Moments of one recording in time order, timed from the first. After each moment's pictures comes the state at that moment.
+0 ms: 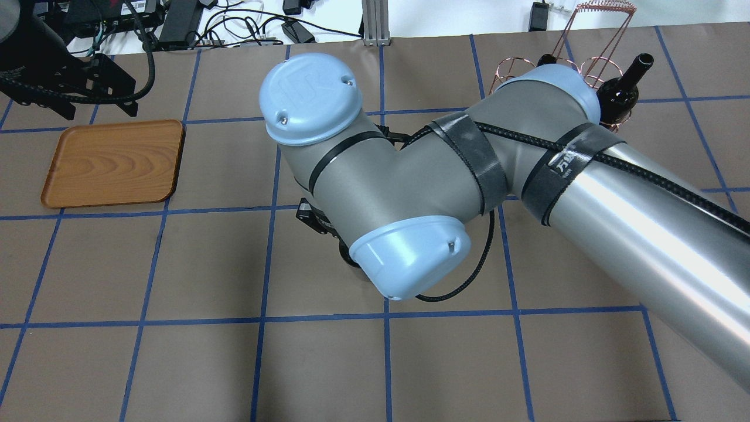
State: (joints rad) left arm -1.30 -1.56 -1.56 -1.46 1.54 0.27; right arm 2.15 -1.44 1.64 -1.78 -1.59 0.83
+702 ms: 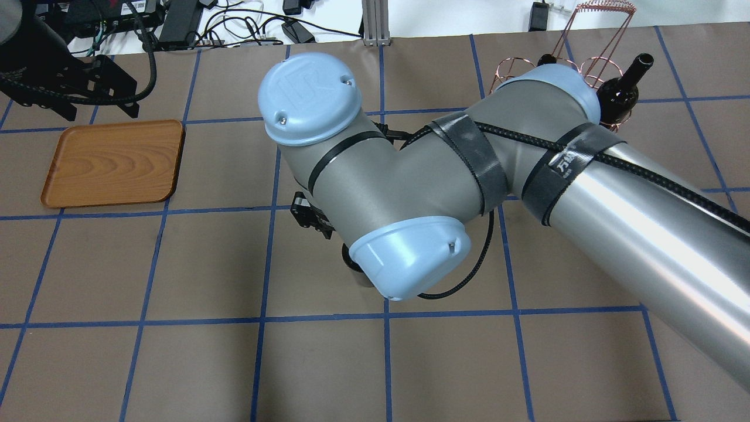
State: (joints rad) left arm -1.31 -1.56 -1.56 -1.47 1.55 0.26; right arm 2.15 -1.44 1.63 -1.79 -1.60 0.80
